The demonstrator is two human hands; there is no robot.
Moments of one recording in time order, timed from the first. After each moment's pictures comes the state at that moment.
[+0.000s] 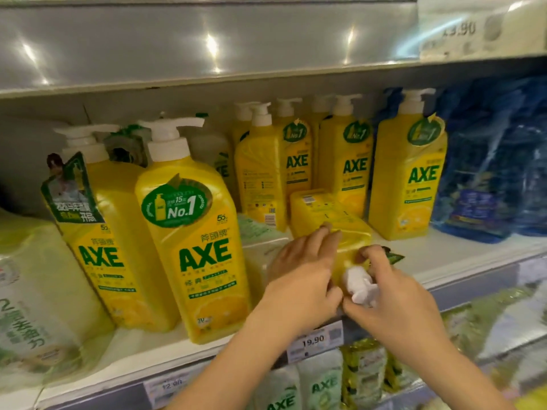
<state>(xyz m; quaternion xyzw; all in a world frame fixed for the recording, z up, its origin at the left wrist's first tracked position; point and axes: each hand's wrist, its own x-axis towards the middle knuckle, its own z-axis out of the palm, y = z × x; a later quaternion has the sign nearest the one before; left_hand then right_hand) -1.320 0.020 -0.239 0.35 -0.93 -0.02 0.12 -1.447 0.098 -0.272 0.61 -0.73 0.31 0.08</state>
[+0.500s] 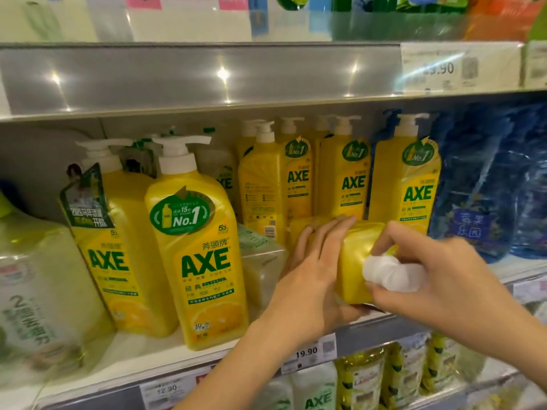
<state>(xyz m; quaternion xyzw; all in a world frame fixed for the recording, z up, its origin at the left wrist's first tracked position) -1.327 0.034 -0.231 0.25 -0.91 -0.13 0.31 -1.473 0.137 -0.186 0.69 -0.64 0.33 0.06</state>
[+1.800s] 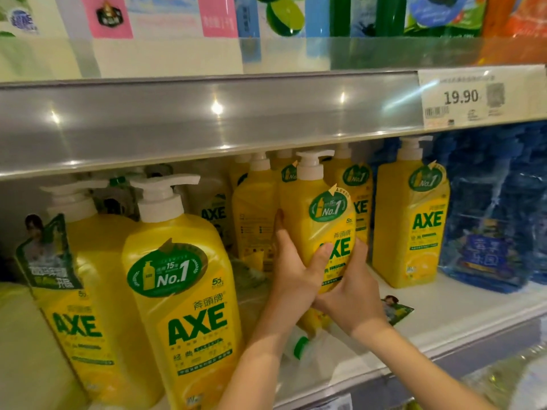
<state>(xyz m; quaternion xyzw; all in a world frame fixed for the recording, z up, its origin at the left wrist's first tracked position) -1.353 -0.045 -0.226 0.30 -0.70 -0.43 0.49 -1.446 -0.002 -0.256 0.52 -0.63 0.57 -0.06</state>
